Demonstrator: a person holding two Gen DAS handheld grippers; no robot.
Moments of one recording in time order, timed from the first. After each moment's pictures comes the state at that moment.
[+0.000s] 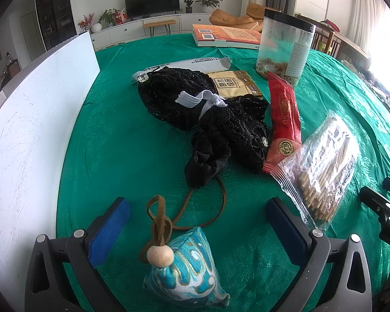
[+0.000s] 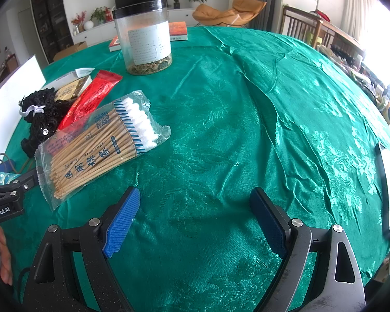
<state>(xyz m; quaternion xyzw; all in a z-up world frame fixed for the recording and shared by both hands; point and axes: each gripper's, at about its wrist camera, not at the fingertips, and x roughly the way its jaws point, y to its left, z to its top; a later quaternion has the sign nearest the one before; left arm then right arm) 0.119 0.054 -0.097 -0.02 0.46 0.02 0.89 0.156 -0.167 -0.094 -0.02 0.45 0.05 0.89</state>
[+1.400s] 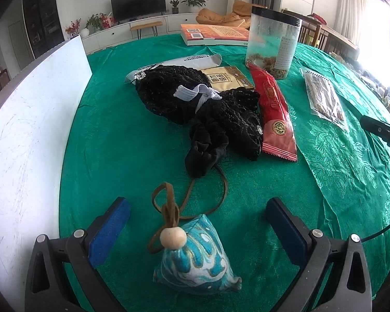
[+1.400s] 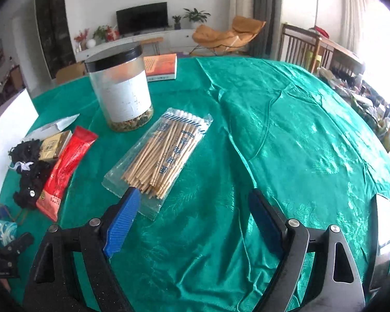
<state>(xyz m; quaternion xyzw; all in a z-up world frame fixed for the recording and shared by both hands) 0.111 0.058 -0.096 0.00 0.46 -0.01 0.89 0.216 -0.187 -0.068 -0.01 0.40 0.05 0.92</state>
